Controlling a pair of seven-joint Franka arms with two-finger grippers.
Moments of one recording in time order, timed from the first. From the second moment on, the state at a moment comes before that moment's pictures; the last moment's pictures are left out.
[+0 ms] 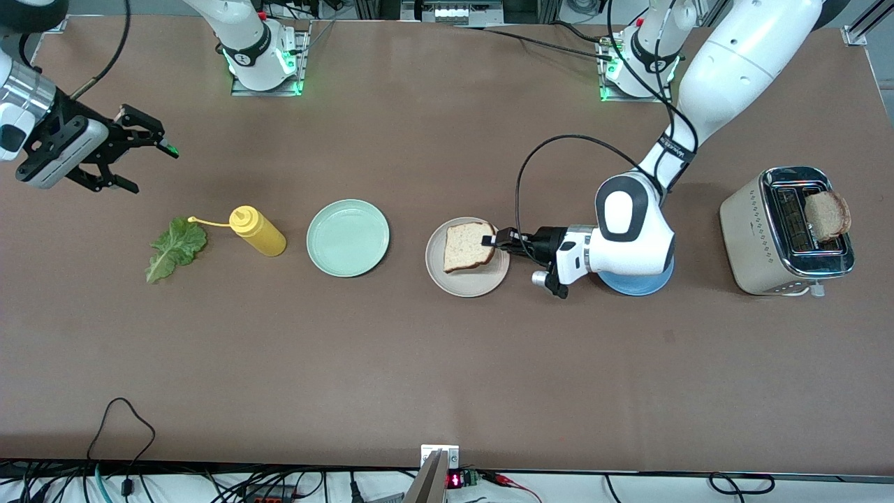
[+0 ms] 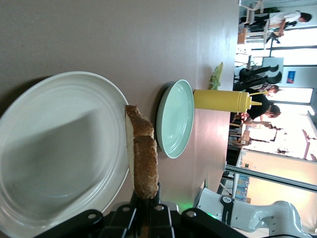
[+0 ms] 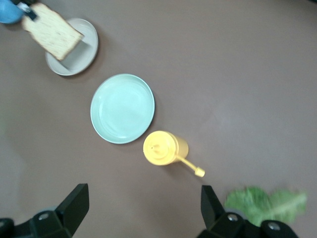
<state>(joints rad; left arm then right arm) 0.07 0.71 -0.52 -1.78 -1.06 2.22 0.60 0.07 -0.18 -0.20 -2.11 0.43 1.92 -0.97</state>
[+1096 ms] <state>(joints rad) 0.09 0.80 -0.51 -1.79 -1.19 2.23 0.81 -0.06 0.25 -0.30 -2.25 1.20 1.77 -2.28</state>
